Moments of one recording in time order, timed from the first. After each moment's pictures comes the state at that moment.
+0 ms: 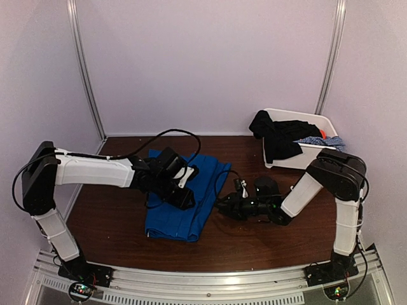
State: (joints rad) left arm -0.87 1.73 1.14 -0.40 0.10 -0.31; right arm 0.72 2.01 0.66 0.94 -0.50 1.14
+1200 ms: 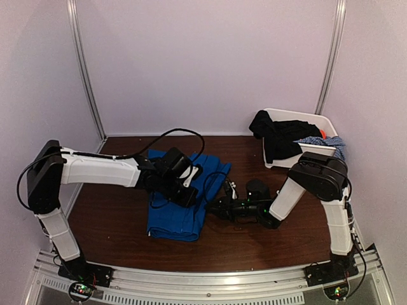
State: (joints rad) left arm -0.91 1.78 1.17 -0.38 0.08 -0.37; right arm 0.79 2.18 0.77 1.18 -0.57 1.32
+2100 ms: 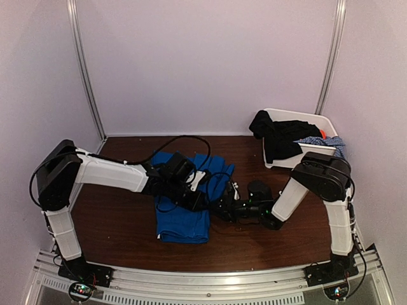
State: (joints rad) left arm -0.91 1.87 1.16 -0.21 0.27 -0.38; right arm 0.78 2.16 0.74 1.18 -0.54 1.30
